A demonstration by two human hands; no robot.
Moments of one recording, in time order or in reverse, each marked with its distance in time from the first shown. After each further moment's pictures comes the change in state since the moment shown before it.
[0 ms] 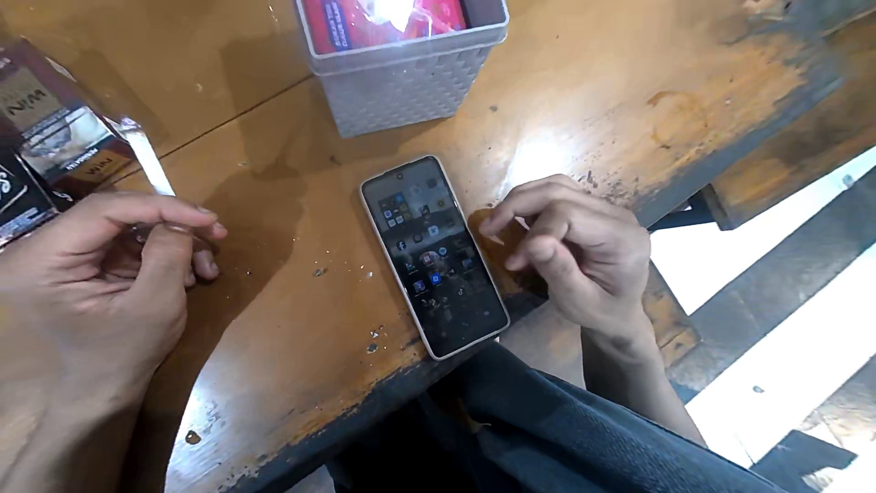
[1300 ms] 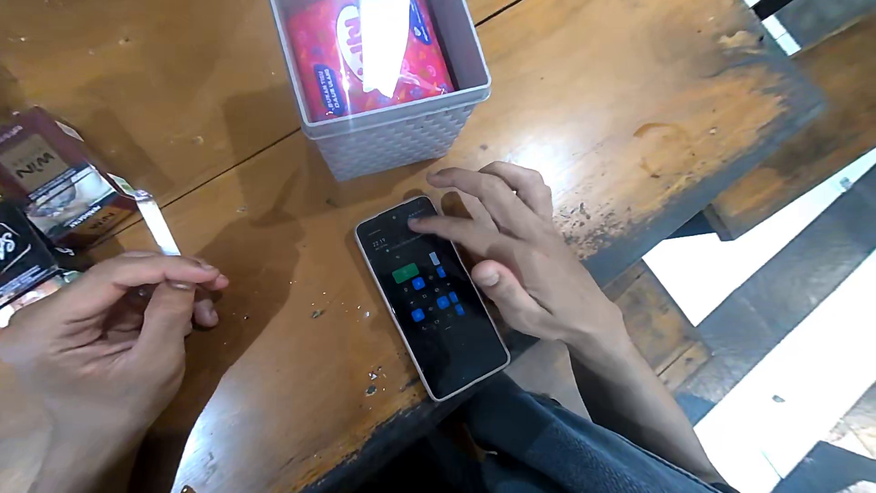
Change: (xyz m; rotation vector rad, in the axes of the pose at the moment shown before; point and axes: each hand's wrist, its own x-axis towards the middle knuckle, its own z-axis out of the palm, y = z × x) left_hand 0.005 -0.004 0.000 0.016 -0.027 0.033; right_hand 0.035 0.008 0.014 -0.464 -0.205 0.064
